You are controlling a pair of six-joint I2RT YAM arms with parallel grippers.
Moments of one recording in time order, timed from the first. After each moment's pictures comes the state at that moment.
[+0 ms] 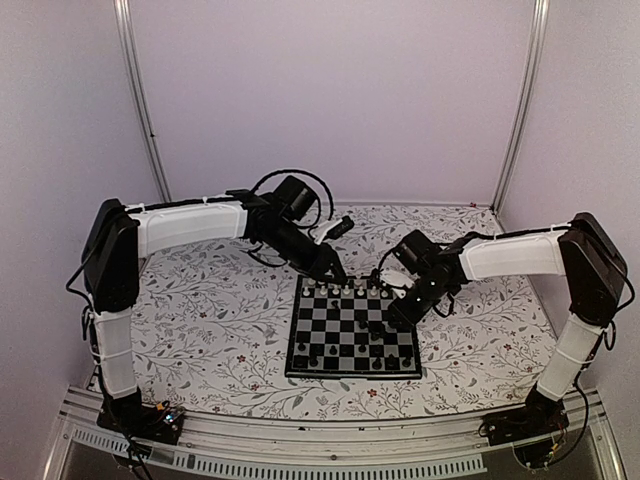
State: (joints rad) left arm -0.76 2.01 1.65 -0.62 0.58 -0.13; right arm 0.72 1.76 1.06 -0.53 -0.11 -0.08
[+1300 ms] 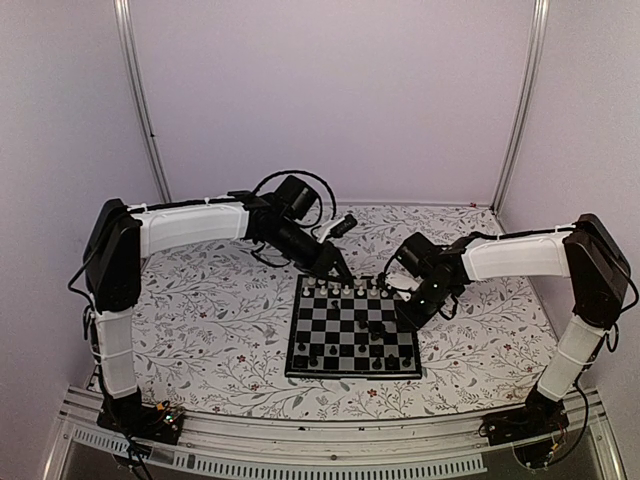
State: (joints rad) left arm -0.76 2.02 1.64 -0.57 0.66 -0.17; right arm 0.73 1.74 1.06 -0.61 -0.05 -0.02
